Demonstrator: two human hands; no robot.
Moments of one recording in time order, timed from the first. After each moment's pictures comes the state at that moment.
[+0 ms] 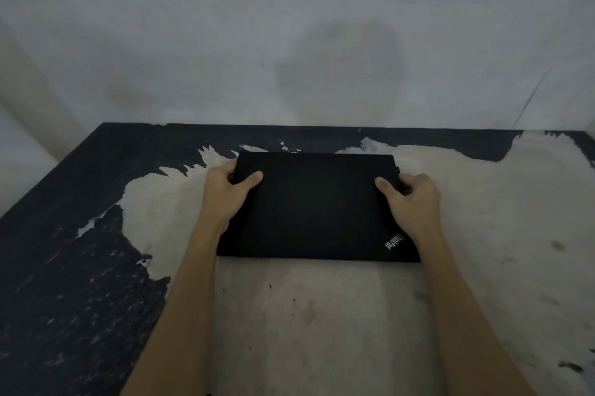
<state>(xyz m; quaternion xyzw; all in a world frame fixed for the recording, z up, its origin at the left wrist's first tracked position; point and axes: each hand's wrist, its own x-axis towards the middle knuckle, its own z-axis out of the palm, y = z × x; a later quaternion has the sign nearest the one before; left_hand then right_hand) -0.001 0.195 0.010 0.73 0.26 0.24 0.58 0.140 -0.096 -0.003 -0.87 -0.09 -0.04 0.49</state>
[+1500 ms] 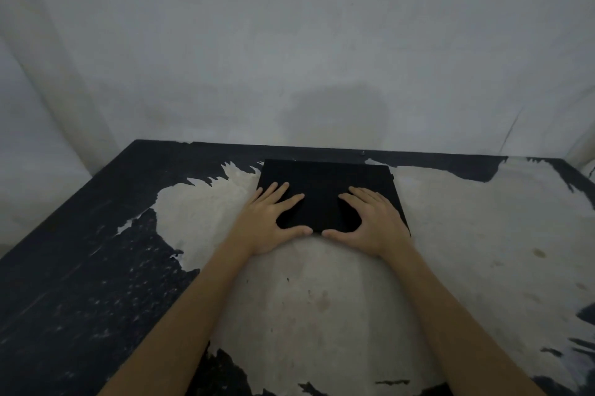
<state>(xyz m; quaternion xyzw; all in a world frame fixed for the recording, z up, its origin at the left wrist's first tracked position) -0.034 0.169 0.011 0.99 0.06 0.06 0.13 0.073 -0.060 0.028 -0.93 -0.35 -0.01 0.13</state>
